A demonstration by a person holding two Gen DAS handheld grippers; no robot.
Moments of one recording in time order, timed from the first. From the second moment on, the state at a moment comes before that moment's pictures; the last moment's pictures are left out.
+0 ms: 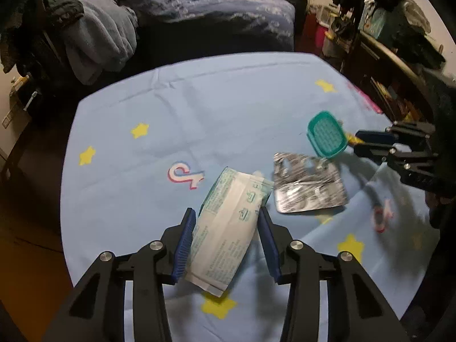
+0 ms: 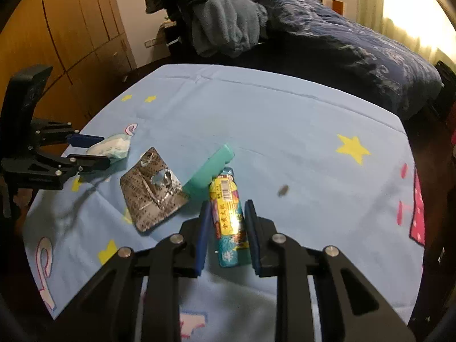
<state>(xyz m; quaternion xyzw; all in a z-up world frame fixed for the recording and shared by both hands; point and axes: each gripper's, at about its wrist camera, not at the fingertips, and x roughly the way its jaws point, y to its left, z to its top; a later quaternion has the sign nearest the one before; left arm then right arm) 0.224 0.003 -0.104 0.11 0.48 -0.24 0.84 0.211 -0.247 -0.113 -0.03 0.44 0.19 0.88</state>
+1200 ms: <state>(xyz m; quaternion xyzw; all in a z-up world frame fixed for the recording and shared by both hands) 0.219 -0.264 -0.041 0.10 0.43 -0.39 0.81 0.124 -0.469 -0.073 0.10 0.35 0.00 0.93</state>
